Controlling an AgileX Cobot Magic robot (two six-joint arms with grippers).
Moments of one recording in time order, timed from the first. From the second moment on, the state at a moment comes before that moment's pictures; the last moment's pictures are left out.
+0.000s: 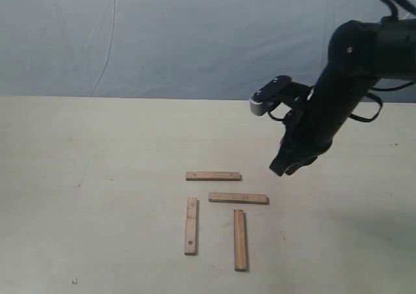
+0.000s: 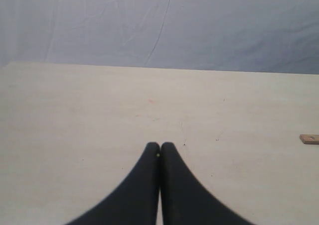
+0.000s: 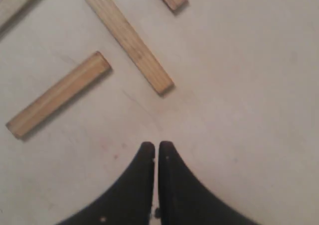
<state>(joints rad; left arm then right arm) -0.04 0.01 0.00 0.00 0.24 -0.04 0.42 1.86 -1.37 0.15 0.95 -0.59</state>
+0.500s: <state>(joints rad) -0.04 0.01 0.00 0.00 0.24 -0.04 0.55 2.08 -1.54 0.17 0.98 -0.59</state>
